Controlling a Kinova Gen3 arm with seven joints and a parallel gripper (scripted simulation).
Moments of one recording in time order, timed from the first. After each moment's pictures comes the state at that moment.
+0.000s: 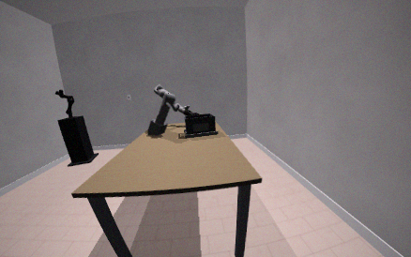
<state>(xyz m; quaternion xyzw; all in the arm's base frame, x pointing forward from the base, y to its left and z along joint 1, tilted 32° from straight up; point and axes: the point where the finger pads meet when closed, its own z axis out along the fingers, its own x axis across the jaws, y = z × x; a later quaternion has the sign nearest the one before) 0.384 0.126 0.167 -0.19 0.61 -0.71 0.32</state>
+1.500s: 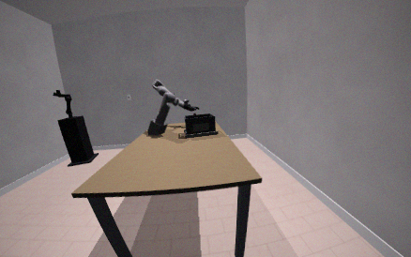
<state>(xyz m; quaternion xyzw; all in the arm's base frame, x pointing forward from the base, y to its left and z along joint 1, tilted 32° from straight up) 0.352 0.148 0.231 -0.19 0.60 -0.71 0.32</state>
